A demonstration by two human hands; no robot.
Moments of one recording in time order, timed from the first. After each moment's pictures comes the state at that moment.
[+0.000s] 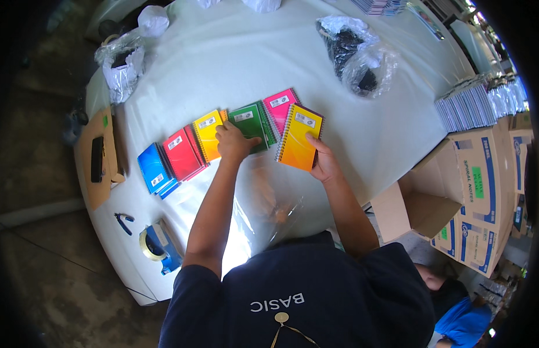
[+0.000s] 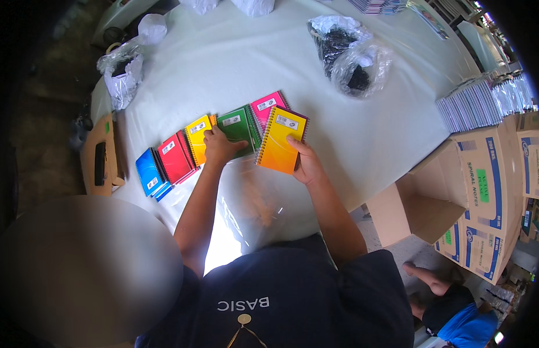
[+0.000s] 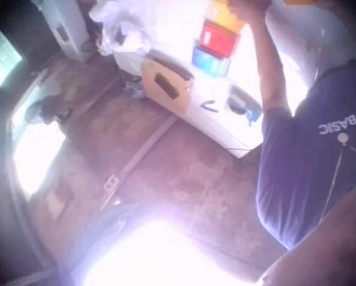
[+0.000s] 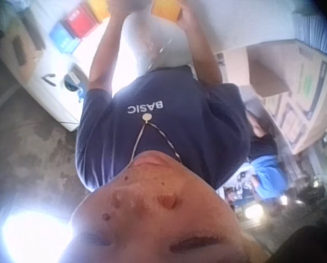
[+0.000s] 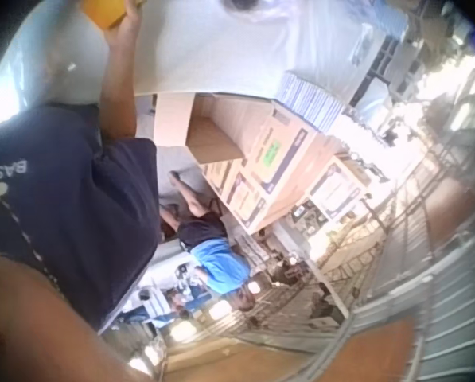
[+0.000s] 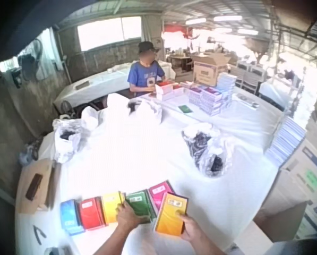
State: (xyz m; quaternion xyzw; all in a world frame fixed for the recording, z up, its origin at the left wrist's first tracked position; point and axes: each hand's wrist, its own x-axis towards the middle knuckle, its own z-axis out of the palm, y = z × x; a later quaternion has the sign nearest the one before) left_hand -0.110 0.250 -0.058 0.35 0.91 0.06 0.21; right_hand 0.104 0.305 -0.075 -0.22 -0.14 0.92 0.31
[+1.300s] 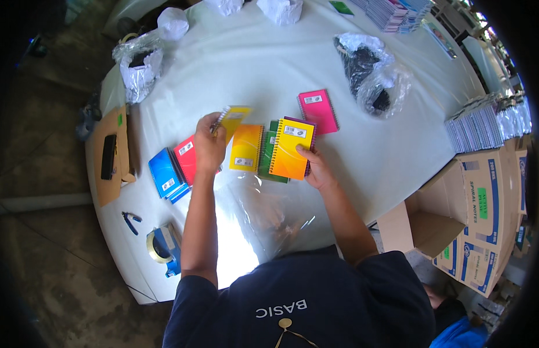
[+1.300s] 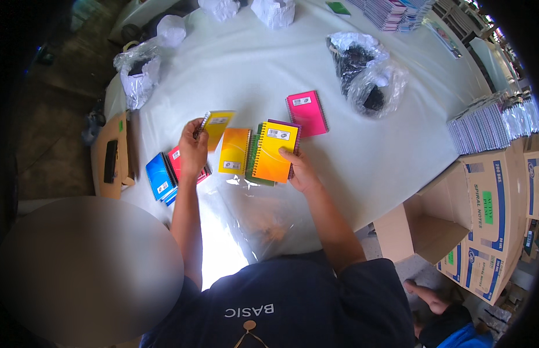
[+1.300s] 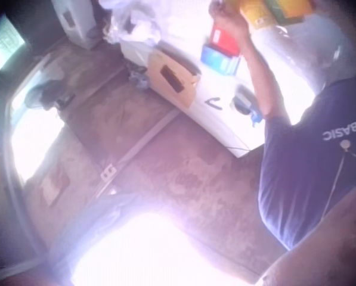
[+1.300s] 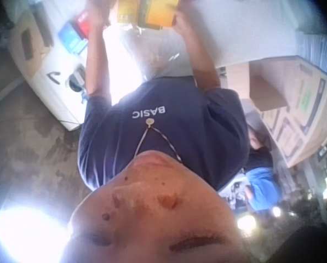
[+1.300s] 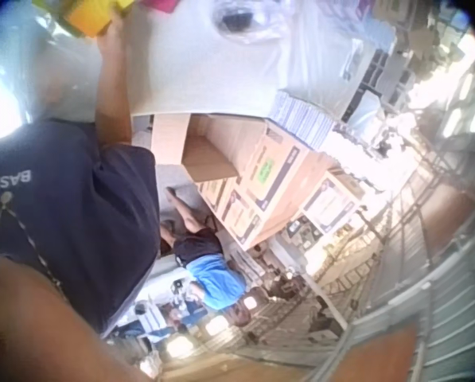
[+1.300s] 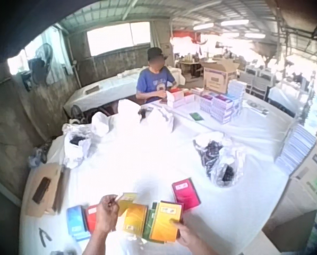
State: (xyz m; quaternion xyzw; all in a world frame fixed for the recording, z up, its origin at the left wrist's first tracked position) left_hand -0.183 0.225 -0.027 0.39 0.78 0.46 0.15; right_hand 0.061 0.311 -0.093 -0.26 -0.26 0.89 0.27
